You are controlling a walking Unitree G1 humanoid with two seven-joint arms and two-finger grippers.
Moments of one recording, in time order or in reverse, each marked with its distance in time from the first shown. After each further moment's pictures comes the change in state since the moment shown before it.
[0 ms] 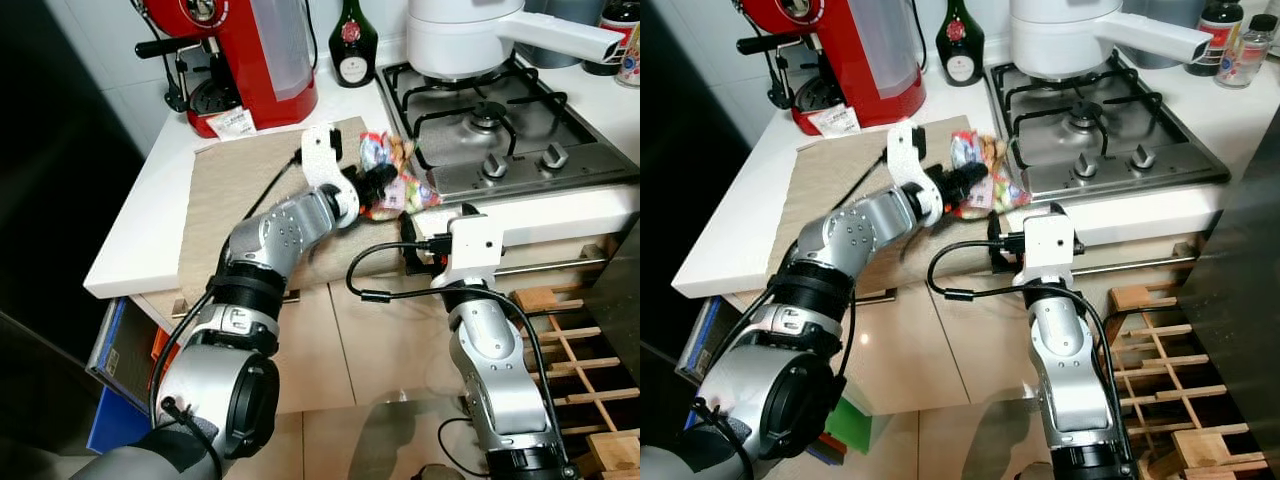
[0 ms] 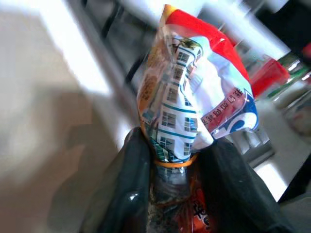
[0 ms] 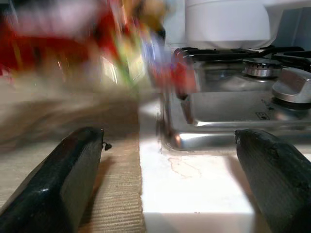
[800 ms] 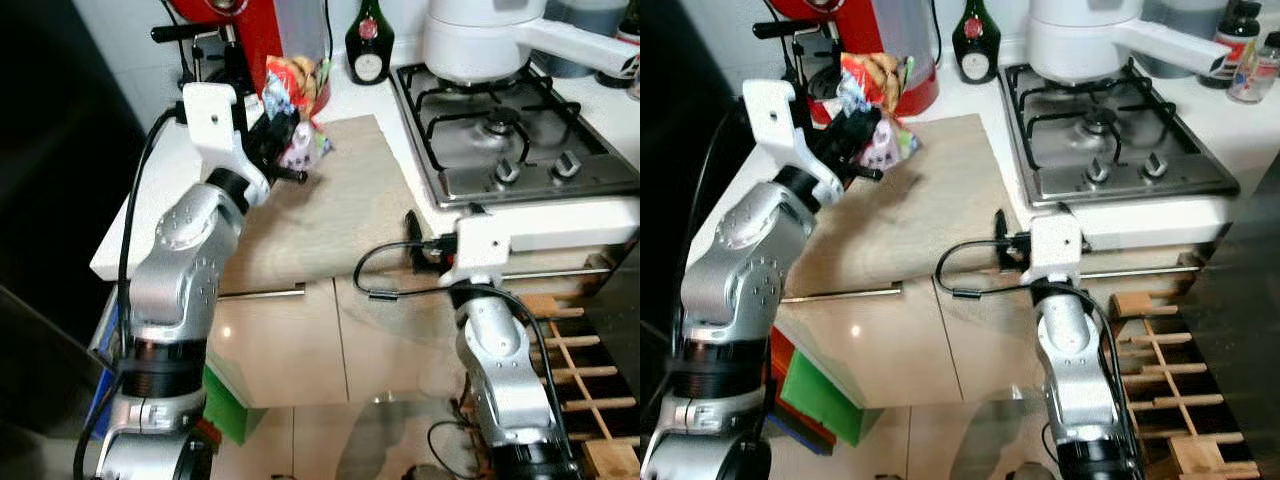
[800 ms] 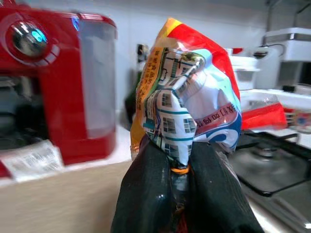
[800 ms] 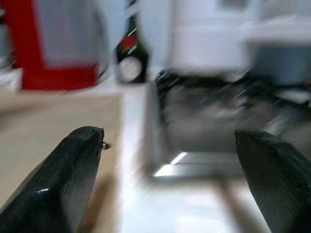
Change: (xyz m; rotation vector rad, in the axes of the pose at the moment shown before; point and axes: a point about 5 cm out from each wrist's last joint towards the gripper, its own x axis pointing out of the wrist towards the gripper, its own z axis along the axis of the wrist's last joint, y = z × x) left arm -0.093 0.015 0.032 0.590 -0.385 0.177; right arm 0.007 -0.027 0.010 -0.023 -0.084 -0.131
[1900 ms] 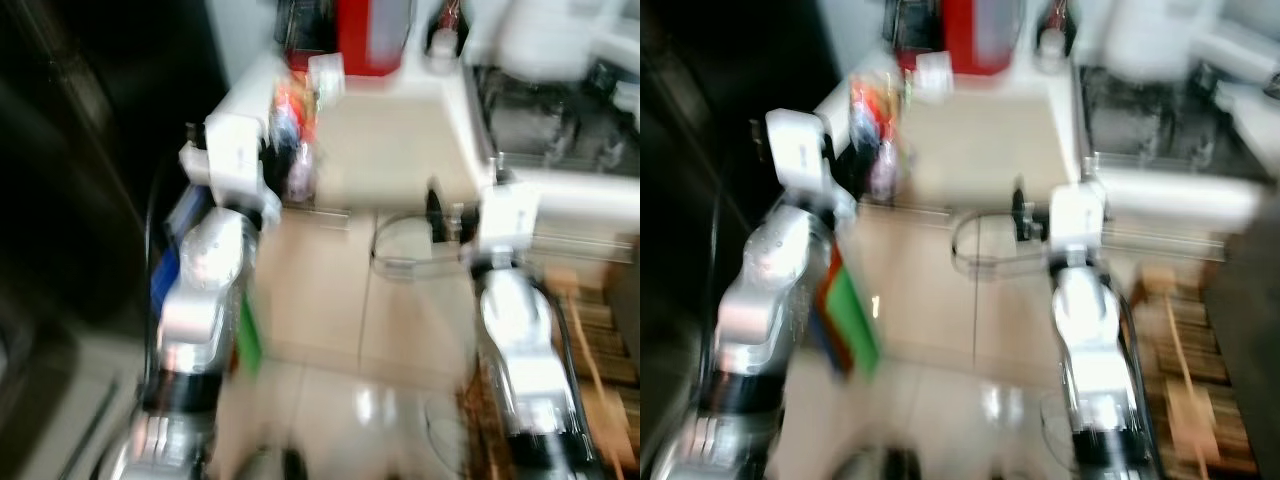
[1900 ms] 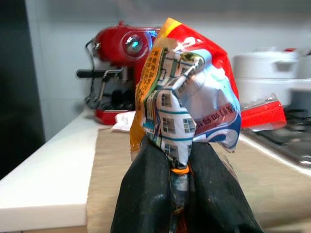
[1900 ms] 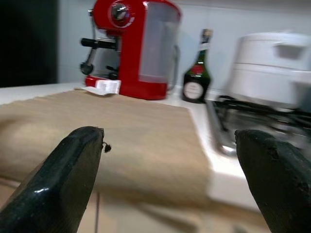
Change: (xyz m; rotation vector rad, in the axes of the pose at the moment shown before) left arm -0.008 -0.007 -0.029 0.055 0.014 0.068; right arm 0.007 0.000 0.005 -0.047 -0.009 0.080
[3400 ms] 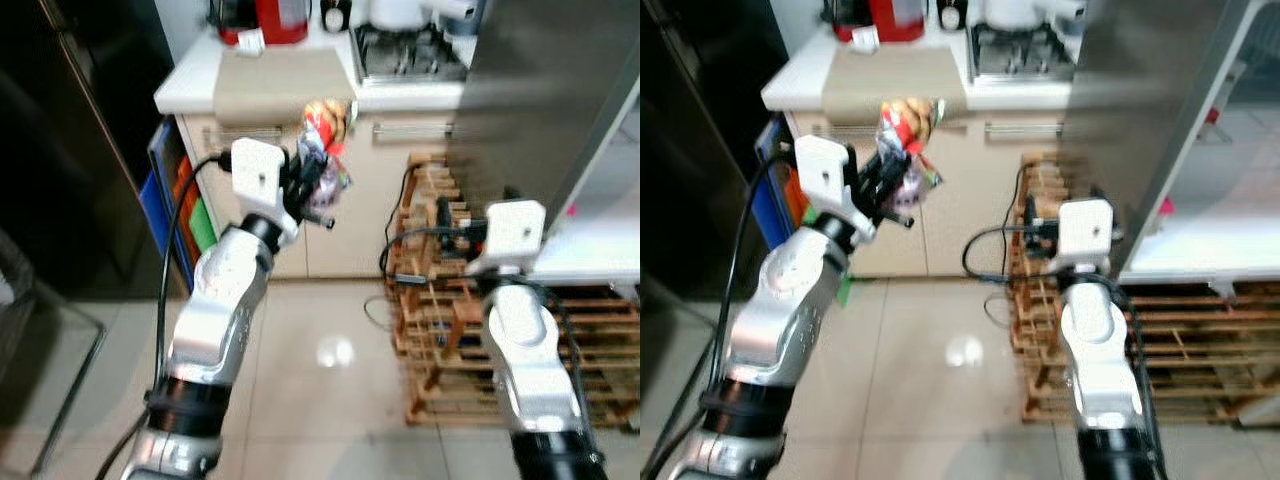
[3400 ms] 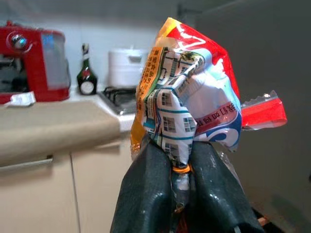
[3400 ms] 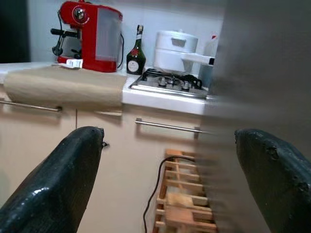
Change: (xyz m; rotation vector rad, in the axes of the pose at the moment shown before) left arm -0.011 -0.018 -0.014 -0.035 0.031 -0.118; right arm -0.004 0.001 -0.007 0.006 0.033 -0.004
